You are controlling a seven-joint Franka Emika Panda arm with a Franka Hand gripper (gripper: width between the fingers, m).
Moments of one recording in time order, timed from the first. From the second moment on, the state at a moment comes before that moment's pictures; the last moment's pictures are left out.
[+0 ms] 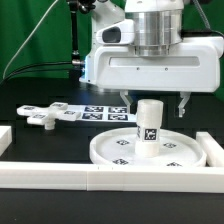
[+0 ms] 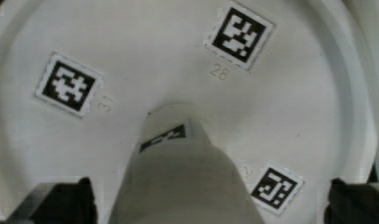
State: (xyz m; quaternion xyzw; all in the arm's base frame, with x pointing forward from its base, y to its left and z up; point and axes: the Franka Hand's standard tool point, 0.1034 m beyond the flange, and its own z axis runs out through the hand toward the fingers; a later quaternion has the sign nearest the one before) arm 0.563 0.045 0.073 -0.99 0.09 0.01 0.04
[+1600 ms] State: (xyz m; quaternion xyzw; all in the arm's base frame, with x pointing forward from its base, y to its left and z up) arm 0.569 0.039 0.068 -0.85 -0.53 0.00 0.00
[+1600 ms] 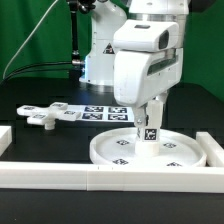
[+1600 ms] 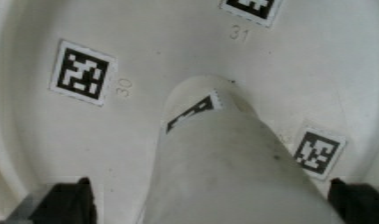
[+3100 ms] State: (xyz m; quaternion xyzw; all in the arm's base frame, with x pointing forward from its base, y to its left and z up) arm 0.563 0.012 0.065 -0.74 -0.67 0.03 -0.01
